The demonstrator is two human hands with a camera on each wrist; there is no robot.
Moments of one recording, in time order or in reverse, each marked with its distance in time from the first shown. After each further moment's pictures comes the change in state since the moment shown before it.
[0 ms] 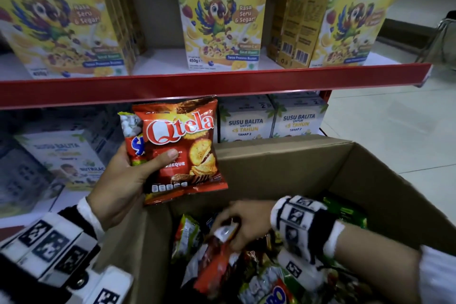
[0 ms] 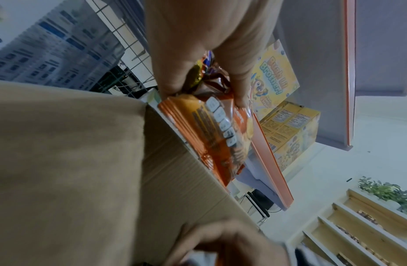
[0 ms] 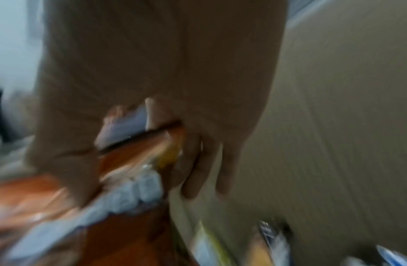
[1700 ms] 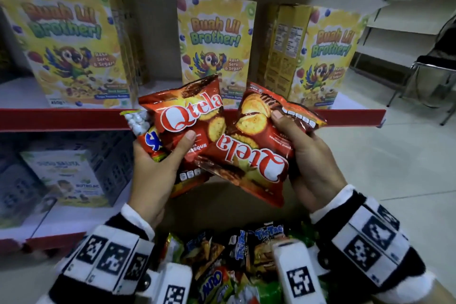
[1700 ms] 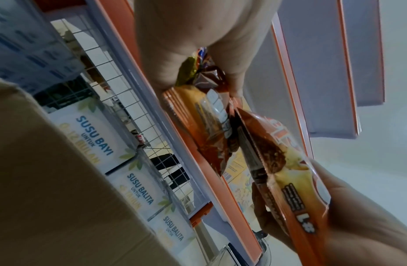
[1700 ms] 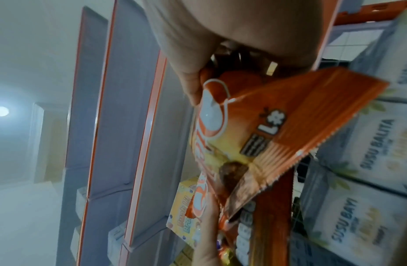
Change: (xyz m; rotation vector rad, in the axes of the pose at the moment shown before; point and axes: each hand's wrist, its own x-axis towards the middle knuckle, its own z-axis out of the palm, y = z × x) left_hand -0.020 0.054 0.090 -0.061 0.256 0.264; right_hand -0.129 -0.103 -0.081 1.279 1.192 -0.218
